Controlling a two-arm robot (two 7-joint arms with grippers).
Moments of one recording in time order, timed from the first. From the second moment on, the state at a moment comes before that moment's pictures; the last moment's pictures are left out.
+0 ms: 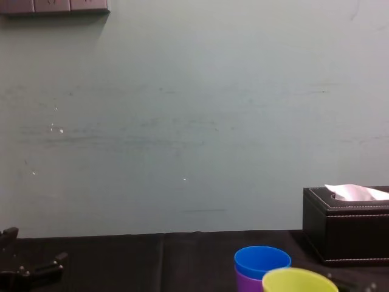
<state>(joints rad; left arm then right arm) -0.20 0.60 0.45 -1.41 -0.25 -0.12 0.03 0.07 0.47 -0.38 -1.48 0.37 -0.19 0.56</state>
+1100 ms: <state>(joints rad) -0.20 0.60 0.45 -1.41 -0.25 -0.12 0.03 0.27 0.49 -0.39 -1.60 0.46 0.09 0.48</state>
